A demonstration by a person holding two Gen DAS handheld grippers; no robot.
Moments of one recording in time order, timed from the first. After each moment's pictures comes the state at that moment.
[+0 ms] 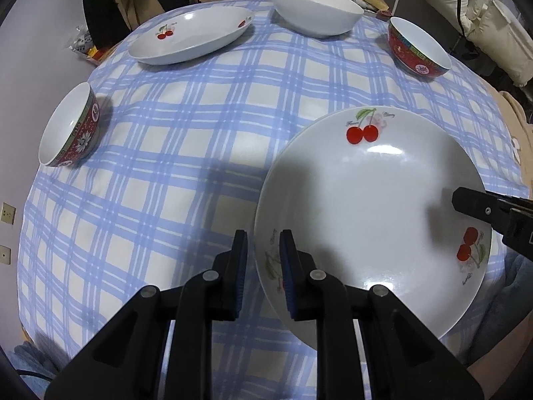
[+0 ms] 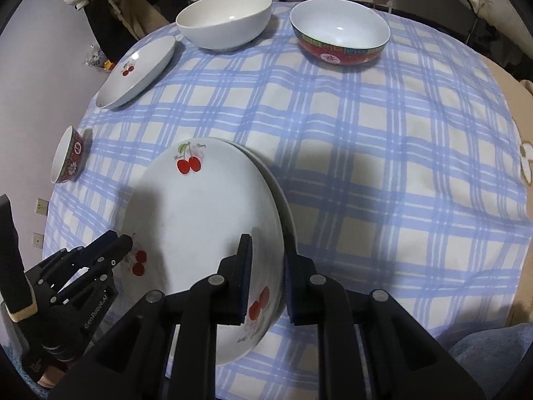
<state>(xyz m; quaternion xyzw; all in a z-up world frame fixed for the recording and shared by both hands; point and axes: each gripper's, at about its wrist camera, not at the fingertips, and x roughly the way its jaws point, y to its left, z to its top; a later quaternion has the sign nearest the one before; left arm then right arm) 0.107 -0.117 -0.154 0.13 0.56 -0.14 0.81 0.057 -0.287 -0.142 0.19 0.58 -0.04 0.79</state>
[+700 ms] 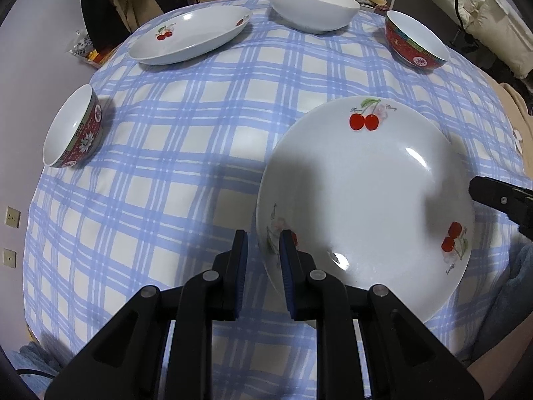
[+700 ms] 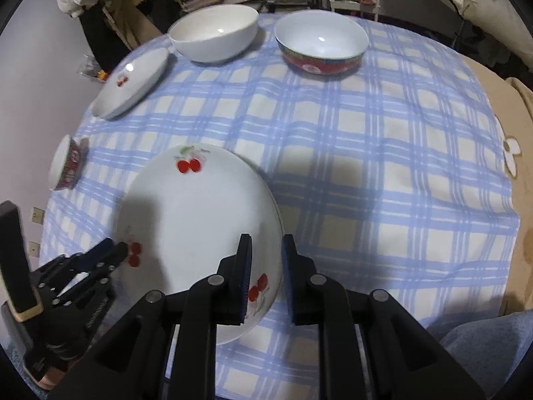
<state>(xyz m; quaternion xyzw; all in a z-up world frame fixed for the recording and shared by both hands) 0.101 -0.119 -0.153 0.15 0.56 -0.14 0.80 0.048 -0.297 -0.134 0.18 0.58 -0.07 0.79</state>
